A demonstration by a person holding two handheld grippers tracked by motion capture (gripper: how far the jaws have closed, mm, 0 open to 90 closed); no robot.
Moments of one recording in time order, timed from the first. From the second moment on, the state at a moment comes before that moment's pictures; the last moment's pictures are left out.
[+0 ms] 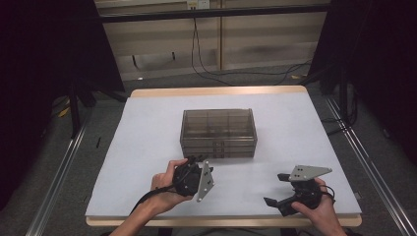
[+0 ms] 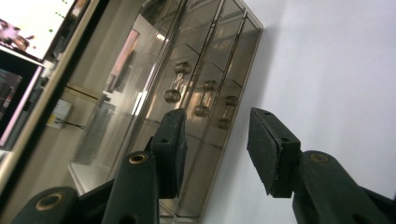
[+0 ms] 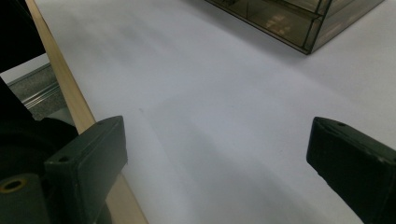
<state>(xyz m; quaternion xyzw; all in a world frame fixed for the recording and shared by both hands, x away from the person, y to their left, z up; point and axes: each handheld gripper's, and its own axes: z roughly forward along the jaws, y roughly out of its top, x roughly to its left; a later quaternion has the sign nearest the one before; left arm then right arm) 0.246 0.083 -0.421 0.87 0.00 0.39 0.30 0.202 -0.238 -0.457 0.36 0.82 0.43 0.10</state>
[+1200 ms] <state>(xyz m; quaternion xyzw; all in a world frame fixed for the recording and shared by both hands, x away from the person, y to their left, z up) 0.256 0.044 -0.434 0.83 -0.04 0.52 0.20 0.201 -0.239 -0.457 0.36 0.82 0.43 0.10</state>
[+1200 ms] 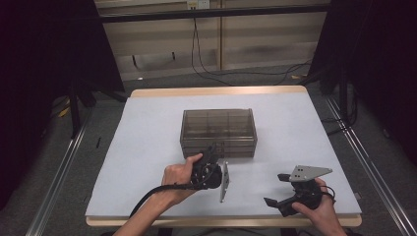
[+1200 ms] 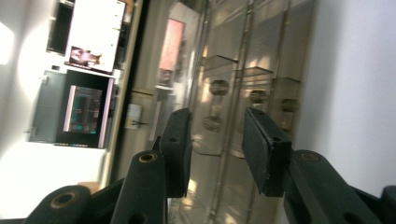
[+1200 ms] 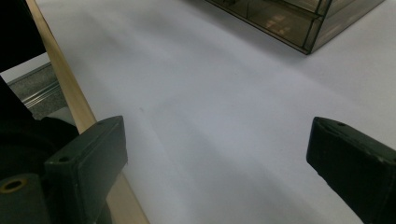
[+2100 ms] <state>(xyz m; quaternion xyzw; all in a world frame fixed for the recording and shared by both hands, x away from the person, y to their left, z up) 0.267 0.030 -0.455 0.81 -0.05 0.57 0.12 0.201 -0.238 -0.457 0.36 0.82 0.43 0.10</state>
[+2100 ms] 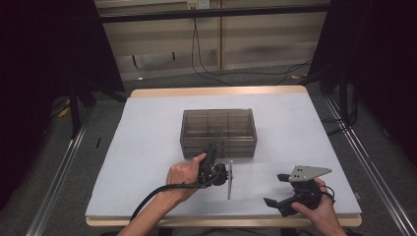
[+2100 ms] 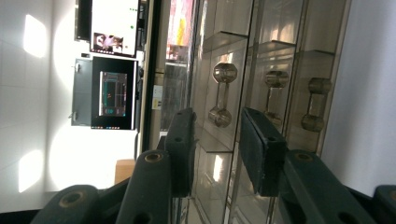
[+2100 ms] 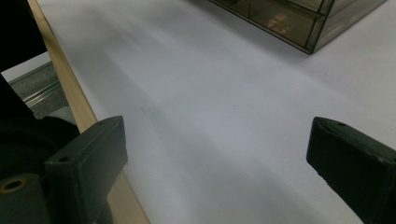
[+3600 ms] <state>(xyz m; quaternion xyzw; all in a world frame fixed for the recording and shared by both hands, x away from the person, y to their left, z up) 0.270 0.022 -0.469 0.79 -0.04 0.60 0.10 0.201 -0.237 -0.457 0.35 0.83 0.43 0.10</state>
